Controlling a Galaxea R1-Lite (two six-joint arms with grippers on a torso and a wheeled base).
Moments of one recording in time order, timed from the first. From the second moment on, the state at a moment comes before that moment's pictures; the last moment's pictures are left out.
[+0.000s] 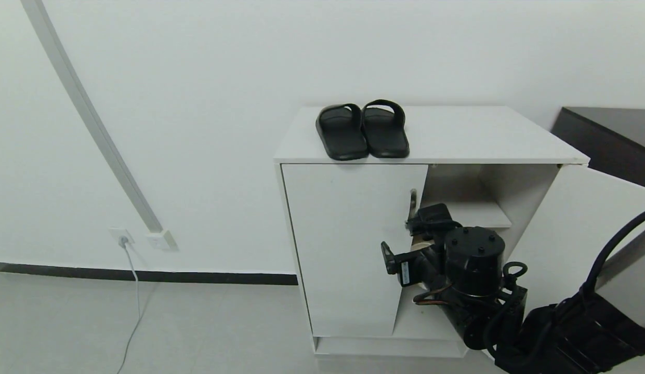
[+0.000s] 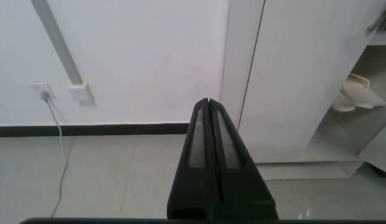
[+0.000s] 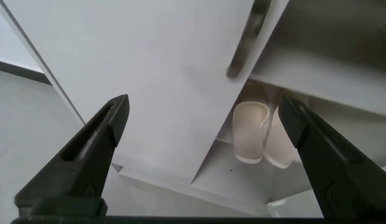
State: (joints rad) left arm 0.00 0.00 0.00 0.00 0.00 0.02; right arm 0.78 1.98 -0.71 -1.13 -0.58 -0.02
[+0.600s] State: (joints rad) left arm 0.00 0.00 0.00 0.00 0.00 0.02; right arm 0.78 1.98 -0.71 -1.13 -0.57 -0.02
